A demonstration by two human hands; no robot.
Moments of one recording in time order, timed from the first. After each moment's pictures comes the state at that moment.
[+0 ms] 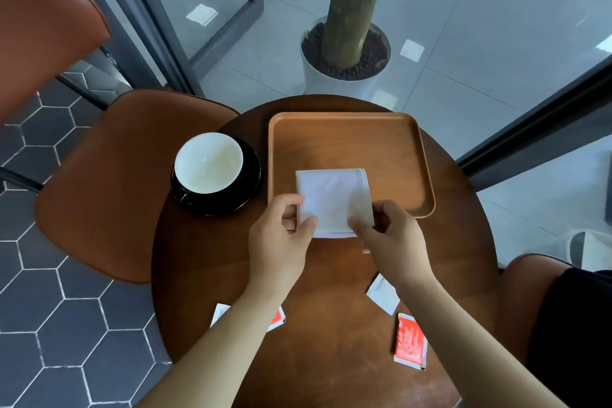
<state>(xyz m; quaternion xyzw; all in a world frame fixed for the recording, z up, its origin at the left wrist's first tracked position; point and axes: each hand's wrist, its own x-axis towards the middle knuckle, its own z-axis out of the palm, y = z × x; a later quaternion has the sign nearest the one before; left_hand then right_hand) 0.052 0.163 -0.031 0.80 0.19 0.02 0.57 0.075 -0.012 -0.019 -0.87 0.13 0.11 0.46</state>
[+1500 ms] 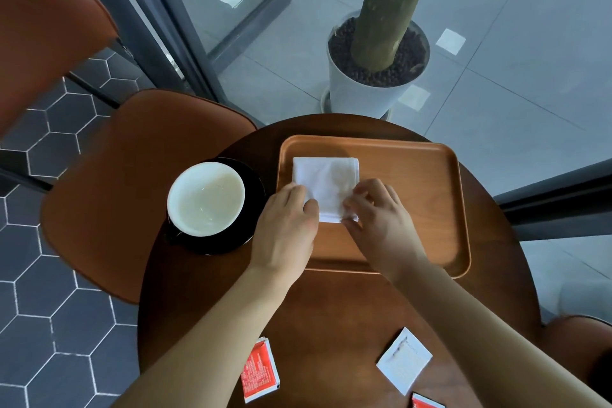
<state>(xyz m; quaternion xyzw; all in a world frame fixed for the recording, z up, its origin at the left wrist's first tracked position) 0.151 0.175 -0.049 1.00 -0.04 -0.05 0.05 0.188 0.006 -0.063 -0.95 -0.23 0.00 0.22</state>
